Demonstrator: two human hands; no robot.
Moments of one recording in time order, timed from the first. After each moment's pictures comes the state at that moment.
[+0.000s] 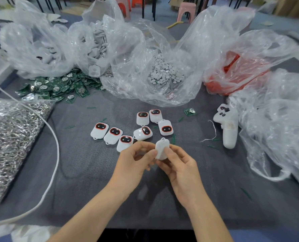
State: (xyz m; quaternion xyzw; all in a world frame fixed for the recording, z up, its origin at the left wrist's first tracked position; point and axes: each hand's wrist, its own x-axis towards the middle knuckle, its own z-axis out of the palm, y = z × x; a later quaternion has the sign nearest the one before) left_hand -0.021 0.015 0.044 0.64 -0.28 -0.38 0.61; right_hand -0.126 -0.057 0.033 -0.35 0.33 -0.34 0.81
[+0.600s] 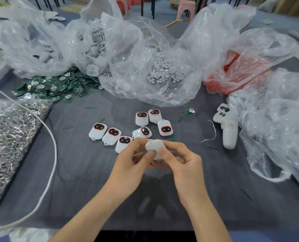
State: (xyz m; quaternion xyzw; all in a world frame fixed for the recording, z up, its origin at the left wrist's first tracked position) left_hand -0.019 0.019 0.043 0.60 -0.35 -0.35 0.63; right_hand -0.128 -0.052 0.051 -0.52 0.33 -0.38 0.69
